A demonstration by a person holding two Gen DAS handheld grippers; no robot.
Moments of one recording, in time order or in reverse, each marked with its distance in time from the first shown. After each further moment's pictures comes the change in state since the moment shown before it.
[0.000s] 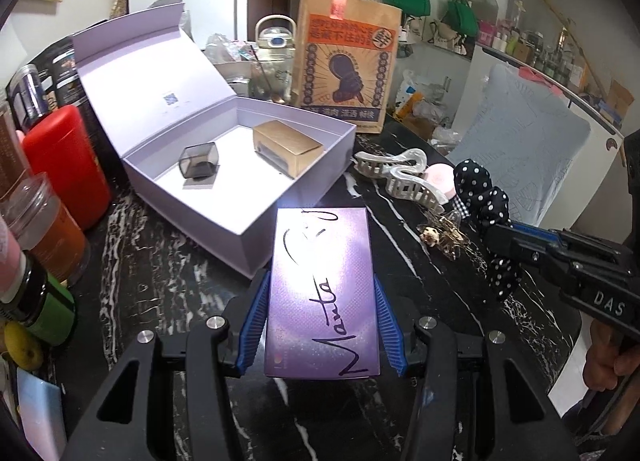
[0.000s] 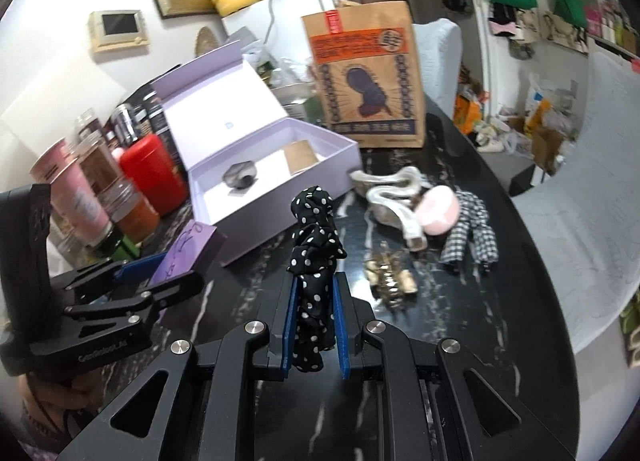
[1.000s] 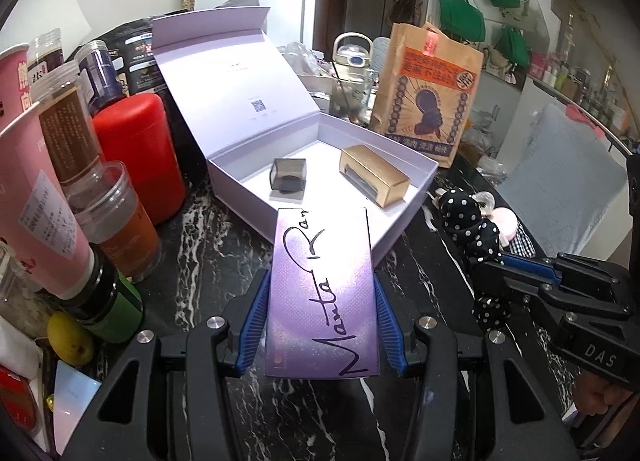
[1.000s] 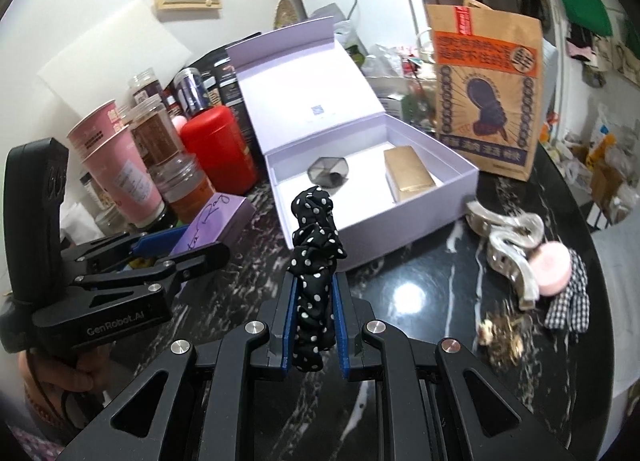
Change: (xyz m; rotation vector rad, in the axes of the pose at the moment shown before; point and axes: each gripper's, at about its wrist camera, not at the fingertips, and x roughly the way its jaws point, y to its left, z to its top) left arm -0.023 0.064 0.018 -0.130 -0.039 0.134; right arm 0.045 0.071 0.030 -0.168 0.059 0.176
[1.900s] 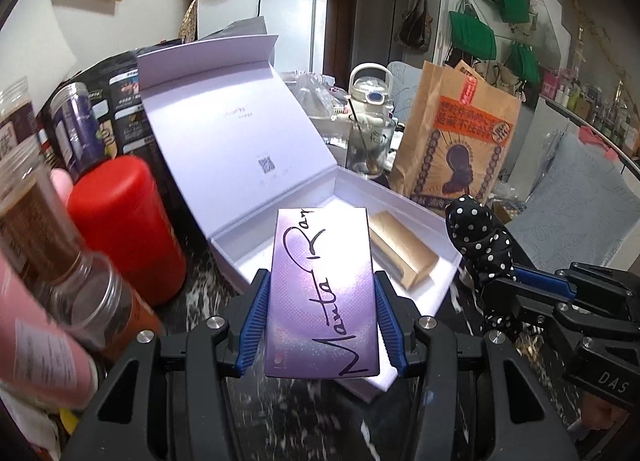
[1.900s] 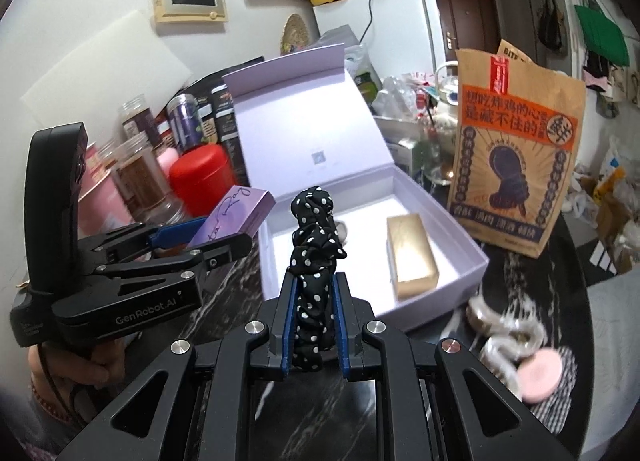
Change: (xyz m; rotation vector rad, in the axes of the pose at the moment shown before) left arm 0.042 0.011 0.081 -0.004 -0.070 0.020; right arm 0.027 -0.014 0.078 -0.059 -0.044 0.001
